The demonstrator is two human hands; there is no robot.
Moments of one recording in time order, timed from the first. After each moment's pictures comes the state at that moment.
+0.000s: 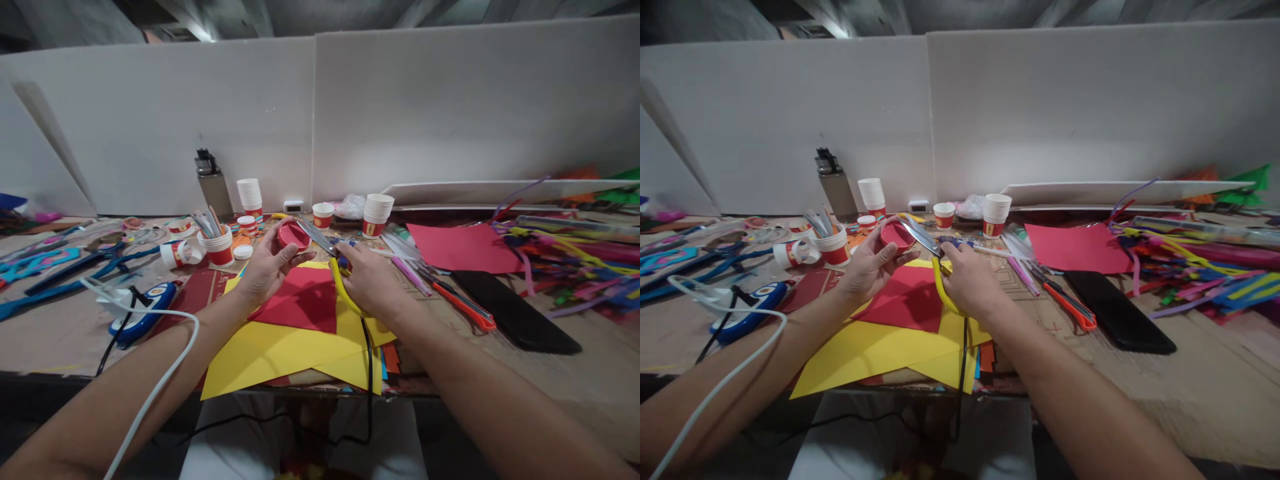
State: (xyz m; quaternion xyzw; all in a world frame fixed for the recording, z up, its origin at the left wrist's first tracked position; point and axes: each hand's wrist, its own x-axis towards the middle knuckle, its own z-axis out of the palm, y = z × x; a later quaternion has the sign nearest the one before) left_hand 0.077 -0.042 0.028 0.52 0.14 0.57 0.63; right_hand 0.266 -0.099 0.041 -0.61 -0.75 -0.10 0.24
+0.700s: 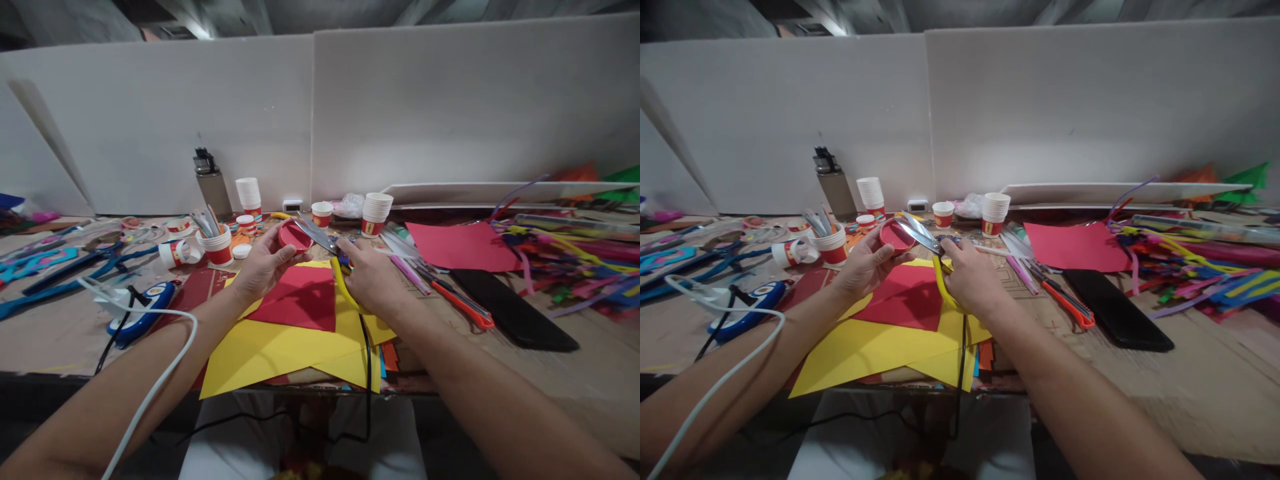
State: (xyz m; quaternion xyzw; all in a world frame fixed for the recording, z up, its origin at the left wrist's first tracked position) left_hand 0.070 -0.034 0.026 0.54 0.12 0.53 0.64; right_hand 0.269 -0.101 0.043 -0.62 -0.74 -0.12 0.23
